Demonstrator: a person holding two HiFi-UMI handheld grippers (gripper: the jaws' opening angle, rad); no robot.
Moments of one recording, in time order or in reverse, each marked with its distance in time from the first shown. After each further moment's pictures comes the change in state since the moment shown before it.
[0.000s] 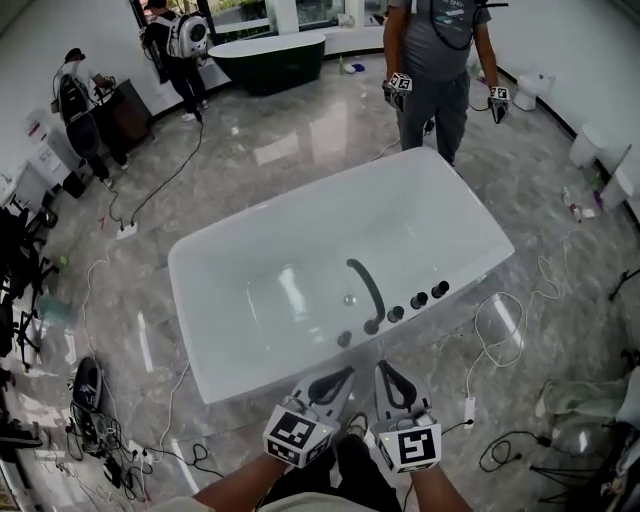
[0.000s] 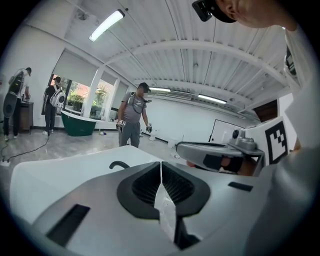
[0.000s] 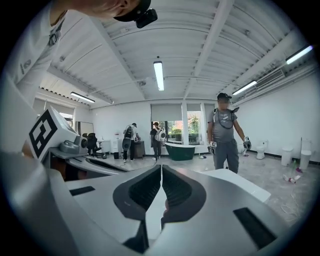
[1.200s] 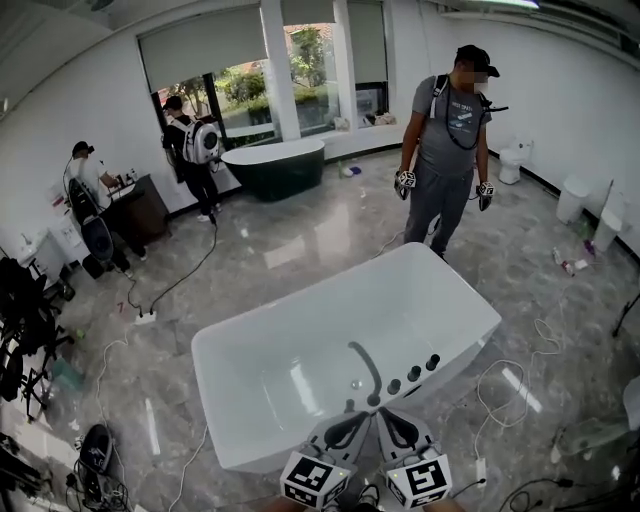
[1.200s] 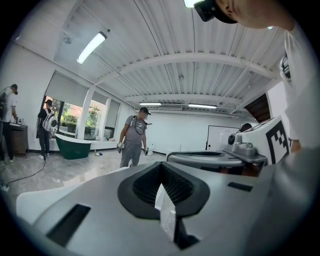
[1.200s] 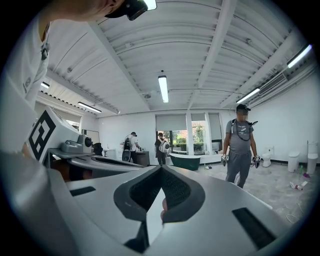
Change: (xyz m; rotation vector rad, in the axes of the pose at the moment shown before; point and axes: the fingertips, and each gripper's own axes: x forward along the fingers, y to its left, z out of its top) left arm -0.029 -0.074 0.109 0.147 -0.146 -0.017; right arm -0.050 0.008 0.102 -0.014 -0.108 0.059
